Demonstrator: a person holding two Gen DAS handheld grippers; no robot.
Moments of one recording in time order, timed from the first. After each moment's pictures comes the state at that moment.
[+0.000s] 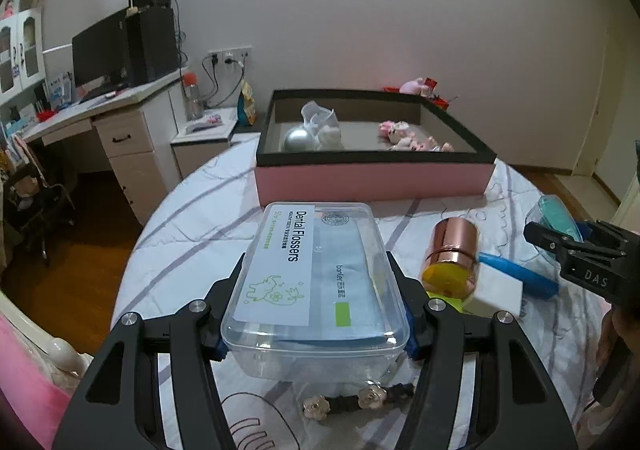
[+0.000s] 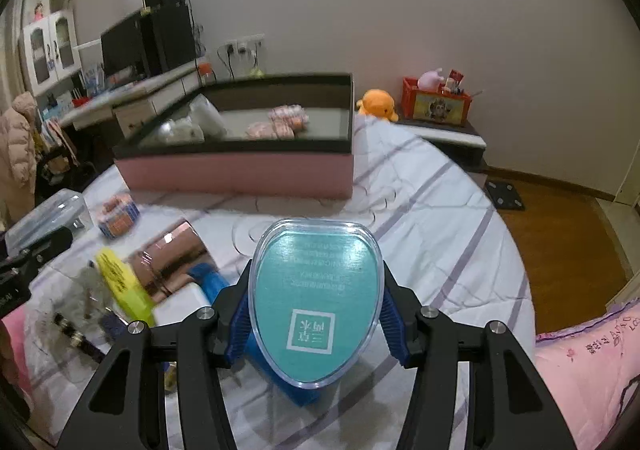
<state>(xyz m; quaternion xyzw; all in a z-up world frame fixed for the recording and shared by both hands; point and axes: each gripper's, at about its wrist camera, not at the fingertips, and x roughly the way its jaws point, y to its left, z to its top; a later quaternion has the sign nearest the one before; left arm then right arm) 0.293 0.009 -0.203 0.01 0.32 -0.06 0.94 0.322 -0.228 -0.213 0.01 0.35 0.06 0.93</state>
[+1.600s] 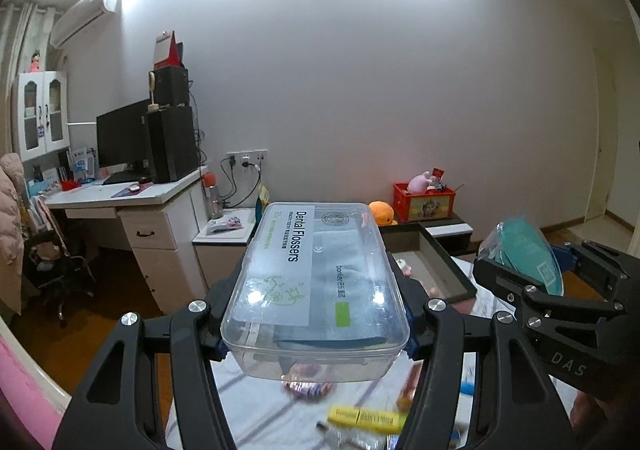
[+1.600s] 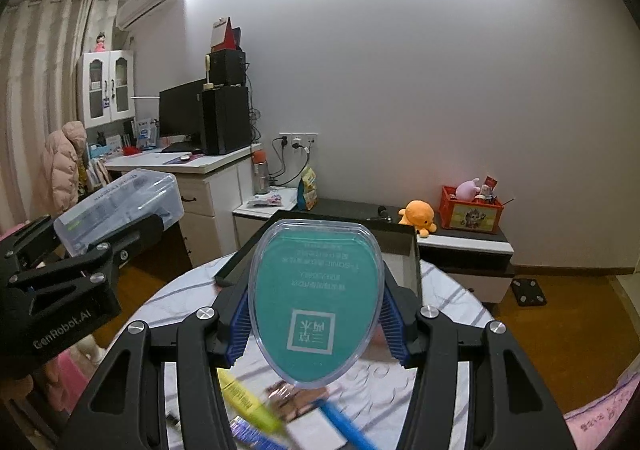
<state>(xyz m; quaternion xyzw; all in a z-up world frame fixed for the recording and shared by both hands) 0.286 0.001 -0.087 0.03 0.16 -0.03 0.99 0.308 -0.158 -0.098 -0.02 0.20 0.12 0.97</state>
